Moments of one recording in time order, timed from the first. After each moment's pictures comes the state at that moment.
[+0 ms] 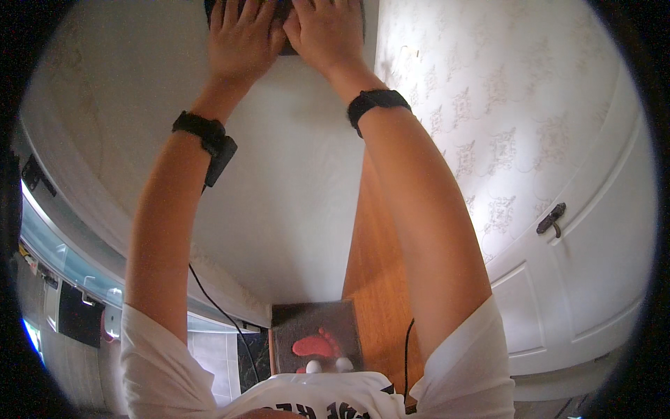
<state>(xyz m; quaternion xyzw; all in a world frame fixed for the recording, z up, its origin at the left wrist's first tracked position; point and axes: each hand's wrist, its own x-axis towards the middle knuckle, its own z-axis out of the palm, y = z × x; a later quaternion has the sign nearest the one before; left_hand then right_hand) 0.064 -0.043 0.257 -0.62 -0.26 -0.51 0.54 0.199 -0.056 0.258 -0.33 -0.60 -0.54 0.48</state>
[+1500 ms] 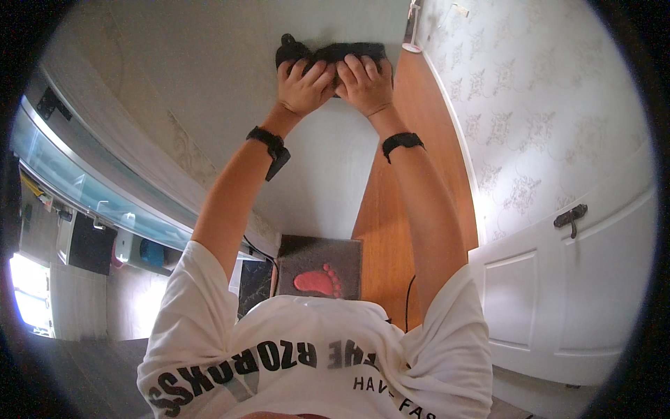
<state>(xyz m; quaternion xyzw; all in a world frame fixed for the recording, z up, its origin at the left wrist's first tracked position) 0.080 -0.035 0.036 -0.69 -0.25 -0.47 0.49 0.242 -0.040 0.035 -0.30 -0.68 -0.51 0.43</state>
